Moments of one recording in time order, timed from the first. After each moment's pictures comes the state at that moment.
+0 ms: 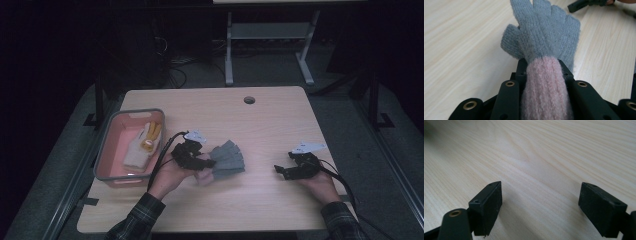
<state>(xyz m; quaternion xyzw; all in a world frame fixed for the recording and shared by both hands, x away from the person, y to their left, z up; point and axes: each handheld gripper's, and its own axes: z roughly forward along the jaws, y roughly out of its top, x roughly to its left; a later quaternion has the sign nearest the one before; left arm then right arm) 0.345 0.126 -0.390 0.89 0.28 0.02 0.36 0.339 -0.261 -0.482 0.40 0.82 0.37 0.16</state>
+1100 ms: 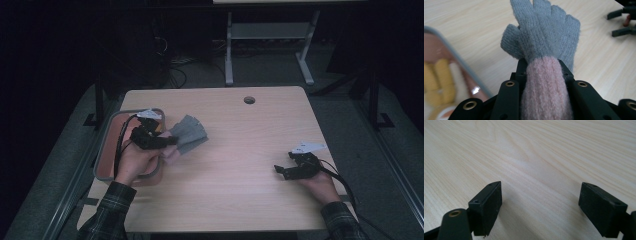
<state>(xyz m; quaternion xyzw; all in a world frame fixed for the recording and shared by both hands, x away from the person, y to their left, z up) 0.370 0.228 -0.351 0.83 0.40 0.09 0.38 0.339 -0.261 -0.482 0.41 0.82 0.37 0.15</state>
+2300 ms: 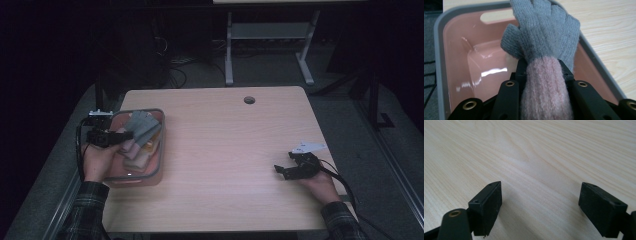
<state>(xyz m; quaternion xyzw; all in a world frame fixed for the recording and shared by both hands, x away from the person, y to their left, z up) 0.376 0.340 -0.364 0.74 0.56 0.16 0.34 0.339 -0.261 -0.482 0.41 0.82 0.37 0.15</state>
